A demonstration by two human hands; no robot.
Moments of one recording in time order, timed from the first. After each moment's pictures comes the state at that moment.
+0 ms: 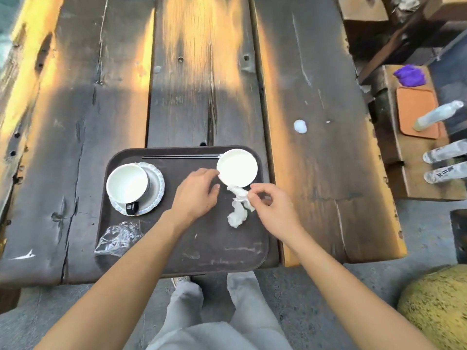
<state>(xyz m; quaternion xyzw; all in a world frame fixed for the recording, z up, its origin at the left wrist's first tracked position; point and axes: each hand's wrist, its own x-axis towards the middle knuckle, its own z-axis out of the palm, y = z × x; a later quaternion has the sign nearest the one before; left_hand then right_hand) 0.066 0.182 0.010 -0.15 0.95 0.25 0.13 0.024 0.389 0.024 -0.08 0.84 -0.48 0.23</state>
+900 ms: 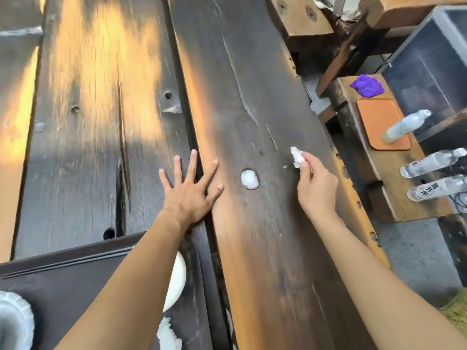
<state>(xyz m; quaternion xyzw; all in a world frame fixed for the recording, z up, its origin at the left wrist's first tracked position) -0.204 0.249 -0.113 -0.08 0.97 0.10 0.19 -0.265 0.513 -0.084 0.07 0.94 -0.33 -0.05</state>
